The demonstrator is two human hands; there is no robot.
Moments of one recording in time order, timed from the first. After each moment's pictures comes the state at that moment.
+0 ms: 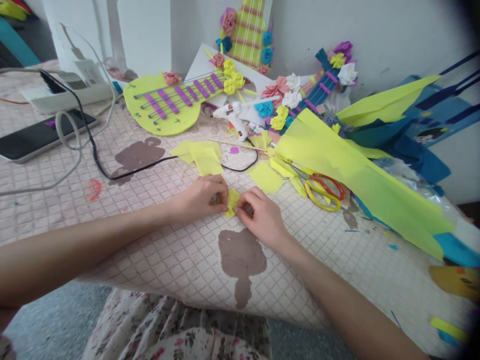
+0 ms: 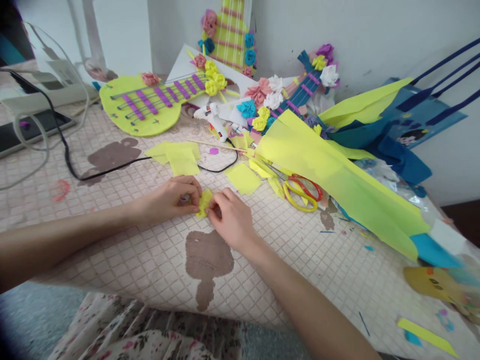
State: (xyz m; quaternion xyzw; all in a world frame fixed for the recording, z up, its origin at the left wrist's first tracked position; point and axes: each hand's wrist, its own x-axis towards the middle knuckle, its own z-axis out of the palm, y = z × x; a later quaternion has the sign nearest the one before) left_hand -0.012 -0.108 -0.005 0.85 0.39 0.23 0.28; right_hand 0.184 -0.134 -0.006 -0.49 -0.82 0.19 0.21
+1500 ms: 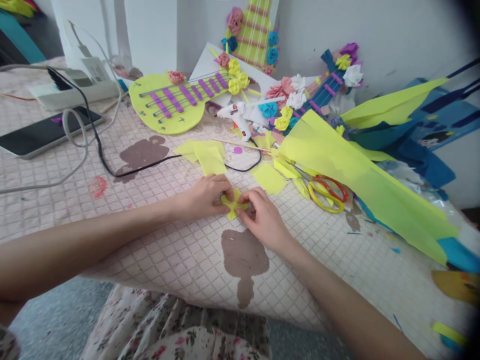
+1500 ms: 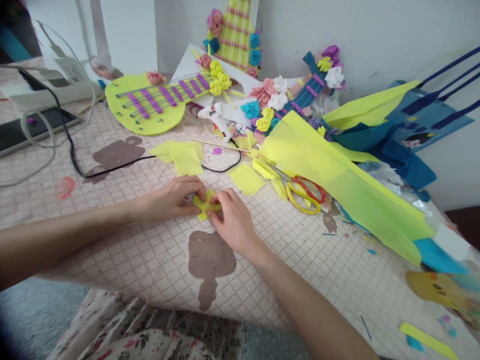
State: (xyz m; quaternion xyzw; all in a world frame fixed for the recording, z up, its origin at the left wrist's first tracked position) left_hand -0.013 -0.108 -0.003 0.85 0.40 0.21 0.27; right_hand 0.184 -0.136 -0.008 -0.47 -0.82 0.23 0.23
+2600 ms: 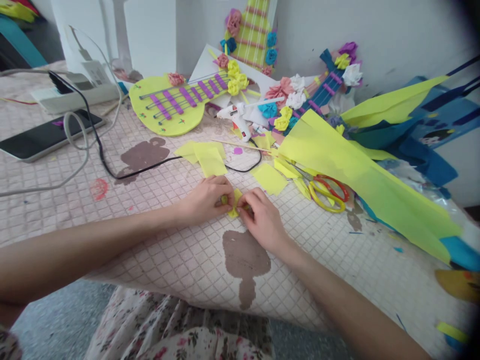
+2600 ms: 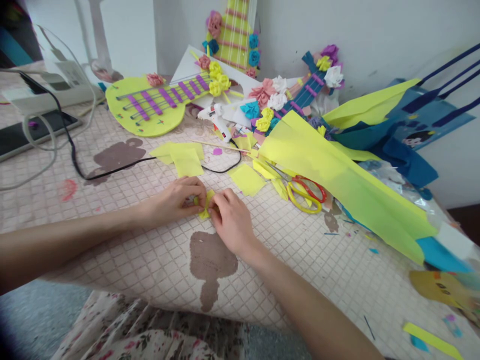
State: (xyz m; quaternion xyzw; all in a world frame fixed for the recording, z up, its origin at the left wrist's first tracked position) left_hand -0.008 -0.115 -0.005 0.85 0.41 0.22 0.24; right_hand 0.178 -0.138 -0.012 -0.48 -0.83 0.17 0.23
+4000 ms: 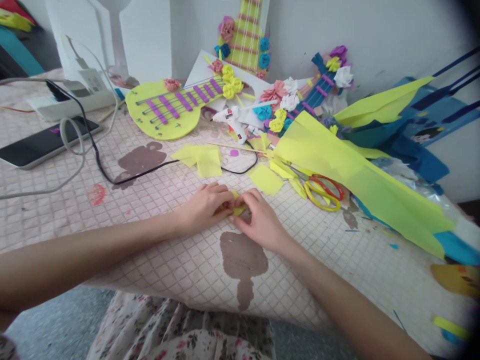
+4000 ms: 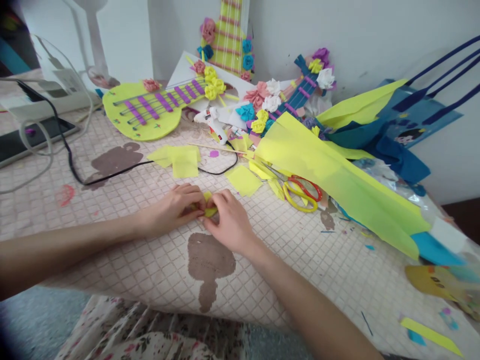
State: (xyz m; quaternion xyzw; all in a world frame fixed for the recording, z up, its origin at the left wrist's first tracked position) left_hand -0.002 -0.124 -0.004 0.88 0.39 0.19 0.20; right_hand 0.182 -0.136 -0.007 -0.46 -0.84 0.21 0.22
